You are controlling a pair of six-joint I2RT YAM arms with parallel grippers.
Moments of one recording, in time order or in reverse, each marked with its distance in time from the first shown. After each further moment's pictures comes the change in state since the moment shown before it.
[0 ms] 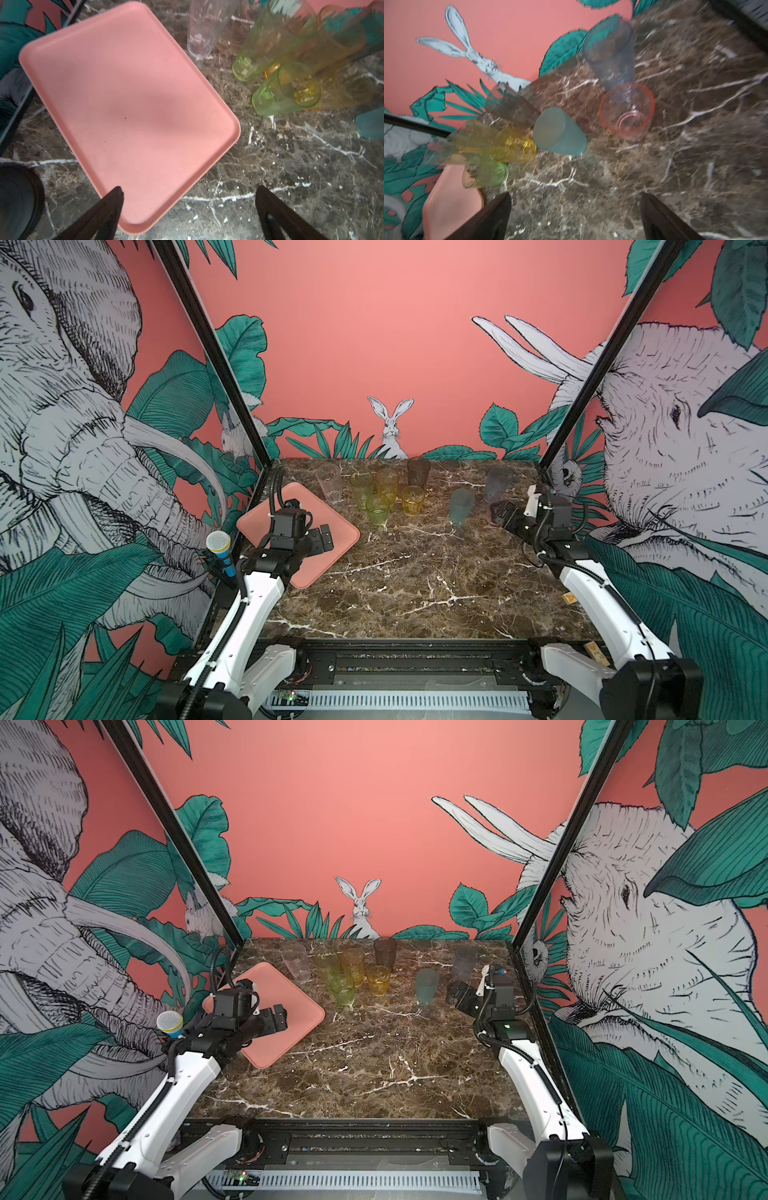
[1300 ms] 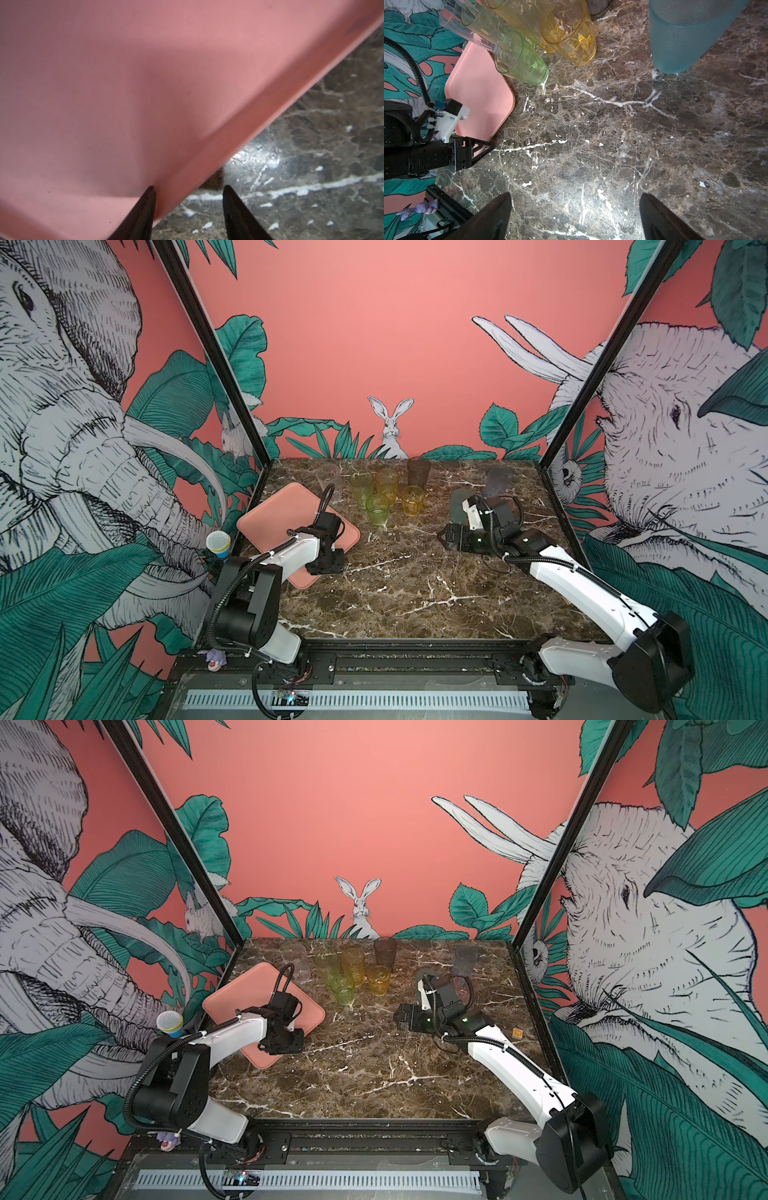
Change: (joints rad) left arm -0.081 0.512 -0.016 0.014 0.020 0.037; right arm 0.413 0.126 0.104 -0.174 0.021 0.008
